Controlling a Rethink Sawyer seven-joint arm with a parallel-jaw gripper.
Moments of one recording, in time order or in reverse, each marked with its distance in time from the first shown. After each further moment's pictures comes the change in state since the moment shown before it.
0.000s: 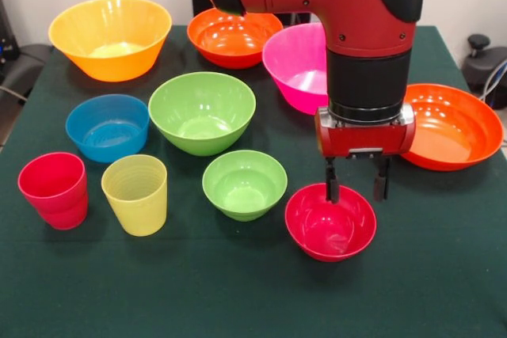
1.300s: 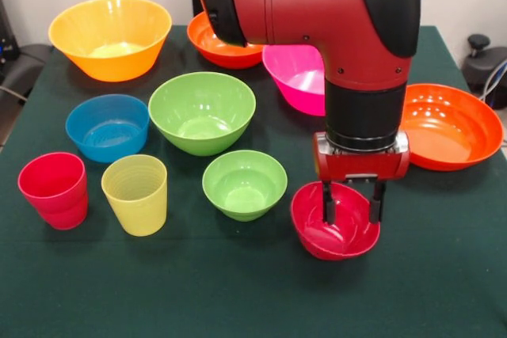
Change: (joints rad) arm 0.023 0.090 -0.025 -0.083 -0.001 0.000 0.000
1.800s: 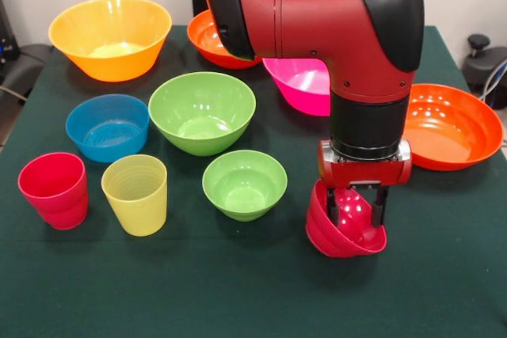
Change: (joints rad) arm 0.016 0.031 -0.009 -0.017 0.001 0.000 0.000
